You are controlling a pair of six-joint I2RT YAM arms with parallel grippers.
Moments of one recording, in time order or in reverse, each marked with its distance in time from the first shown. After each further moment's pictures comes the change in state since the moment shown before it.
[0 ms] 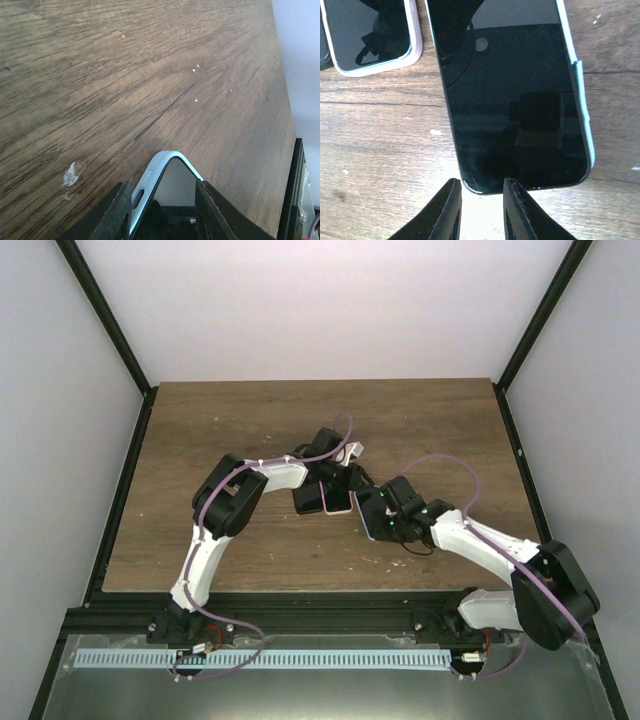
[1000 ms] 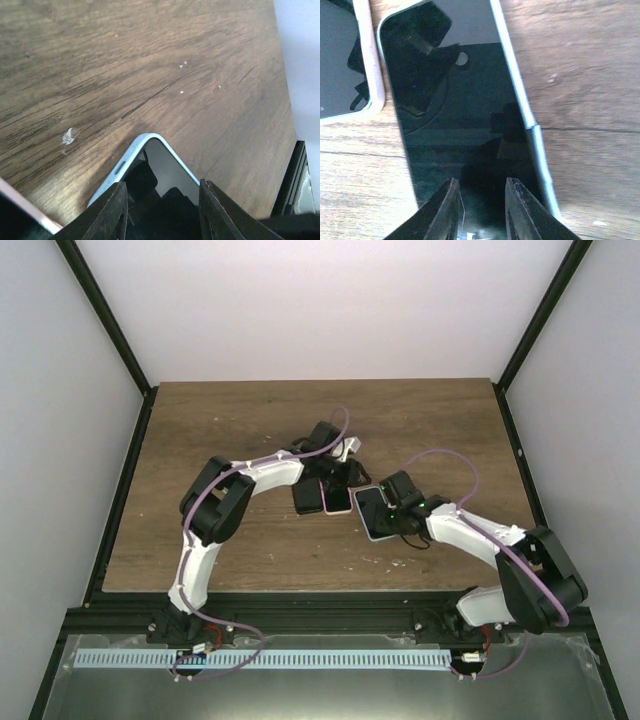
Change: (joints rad) left arm -0.007 -0.095 -0.001 -0.149 -0.062 0.006; right arm -0.043 0.110 0.012 0.106 0.094 -0.056
